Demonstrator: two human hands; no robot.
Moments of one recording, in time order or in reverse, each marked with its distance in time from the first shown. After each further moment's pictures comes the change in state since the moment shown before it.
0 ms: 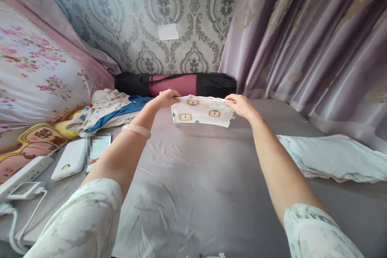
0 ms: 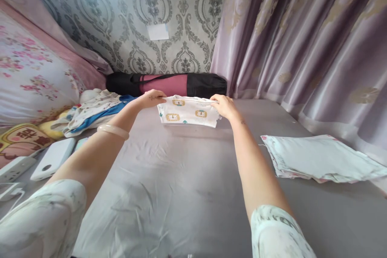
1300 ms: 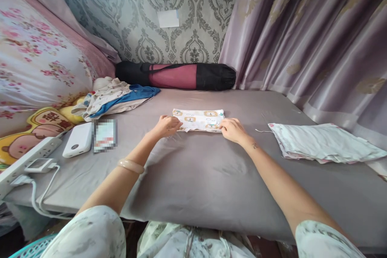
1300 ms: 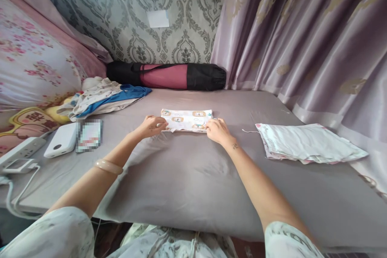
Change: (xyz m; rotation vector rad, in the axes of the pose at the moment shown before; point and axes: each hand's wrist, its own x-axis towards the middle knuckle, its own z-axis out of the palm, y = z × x) left_hand -0.141 0.044 0.089 0.065 -0.085 -0.017; right_hand -0.129 -0.028 0.055 -0.207 -0.262 -0.063
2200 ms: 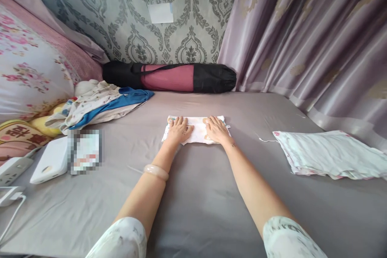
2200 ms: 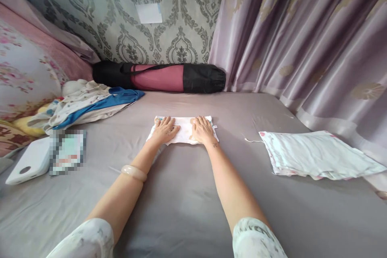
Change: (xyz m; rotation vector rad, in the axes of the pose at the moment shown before) left_hand 0.073 0.028 0.060 0.090 0.008 -0.237; right_hand 0.079 -0.011 0.056 -0.016 -0.091 0.211
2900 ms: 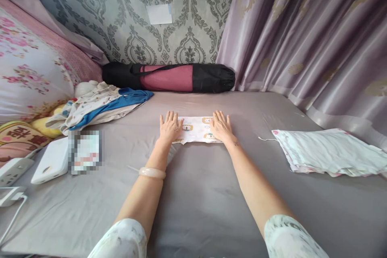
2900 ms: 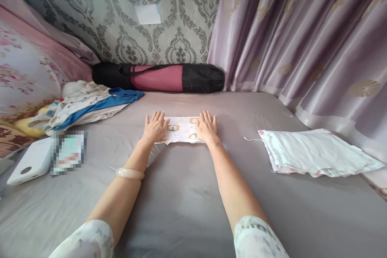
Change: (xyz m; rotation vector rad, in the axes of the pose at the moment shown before) left_hand -0.003 -0.023 -0.010 0.052 0.117 -0.124; right_hand -0.005 0.009 -0.012 0.028 0.076 0.121
